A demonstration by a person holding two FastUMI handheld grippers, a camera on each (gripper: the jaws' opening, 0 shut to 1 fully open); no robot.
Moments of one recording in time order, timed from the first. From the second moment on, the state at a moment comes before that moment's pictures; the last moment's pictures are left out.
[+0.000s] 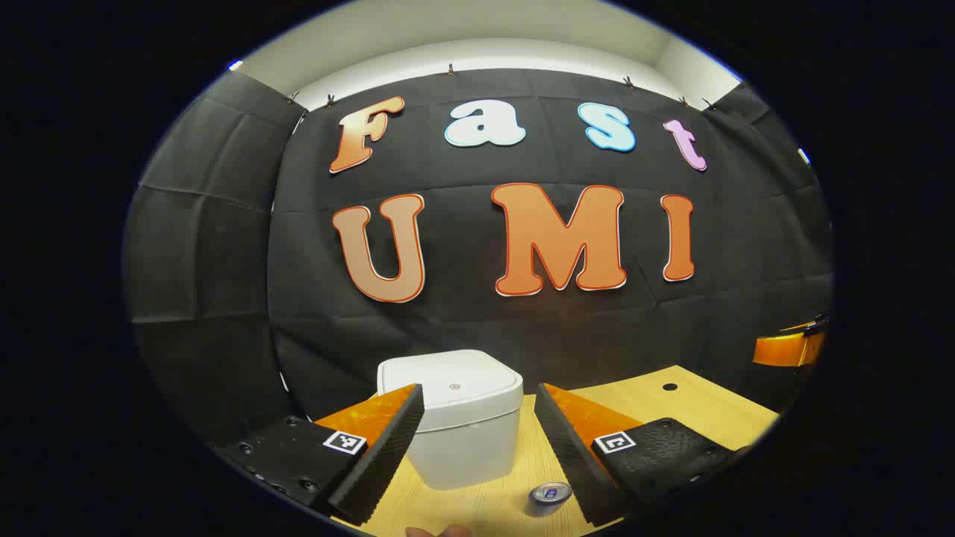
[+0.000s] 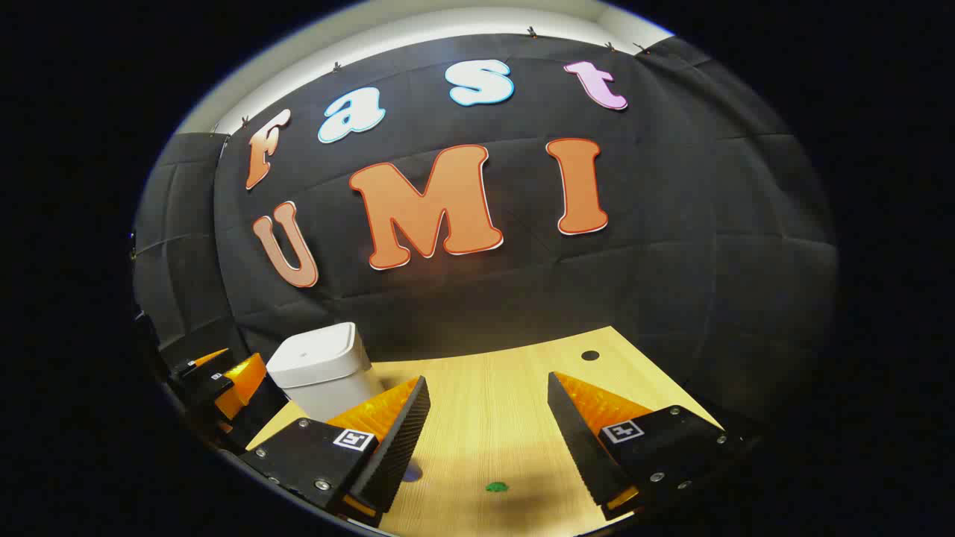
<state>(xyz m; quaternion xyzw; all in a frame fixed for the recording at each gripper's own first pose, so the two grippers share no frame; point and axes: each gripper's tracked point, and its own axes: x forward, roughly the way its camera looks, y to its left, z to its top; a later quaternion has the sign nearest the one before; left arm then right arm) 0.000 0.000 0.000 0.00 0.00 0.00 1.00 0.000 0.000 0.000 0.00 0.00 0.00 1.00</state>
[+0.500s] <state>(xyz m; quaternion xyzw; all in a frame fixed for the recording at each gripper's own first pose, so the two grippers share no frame) 0.015 -0.028 -0.005 -0.01 0.02 -0.02 1.00 0.029 0.016 -0.006 -0.04 0.02 0.07 1.00</state>
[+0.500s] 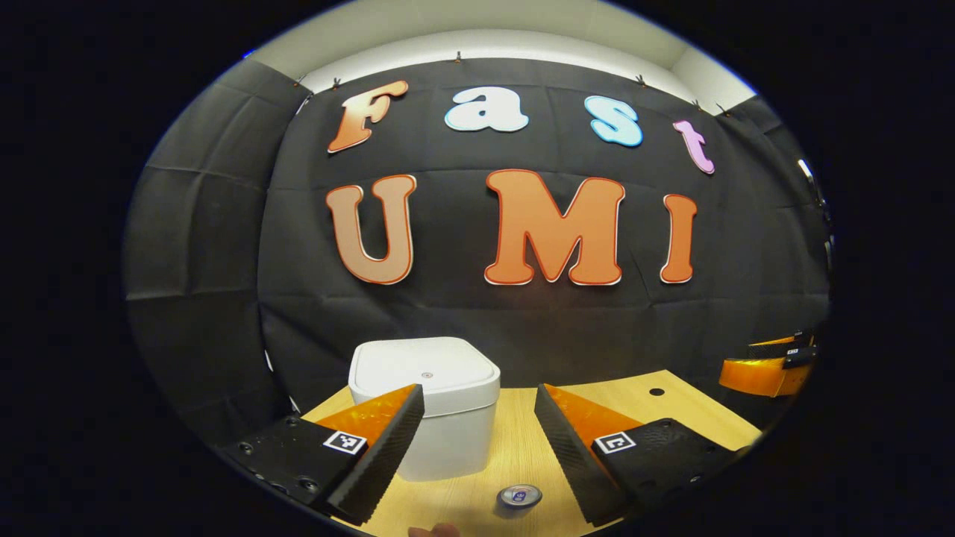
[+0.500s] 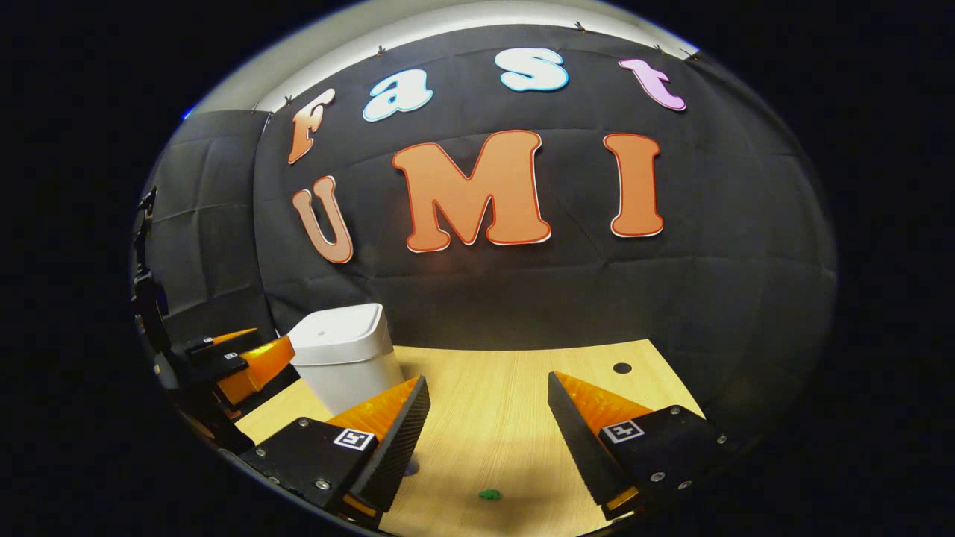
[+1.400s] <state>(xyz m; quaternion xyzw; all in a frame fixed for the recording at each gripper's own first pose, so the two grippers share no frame) 0.034 -0.014 -0.013 -0.03 0.04 -0.03 1.00 0.037 0.011 -0.009 -0.01 0.03 0.05 1.00</state>
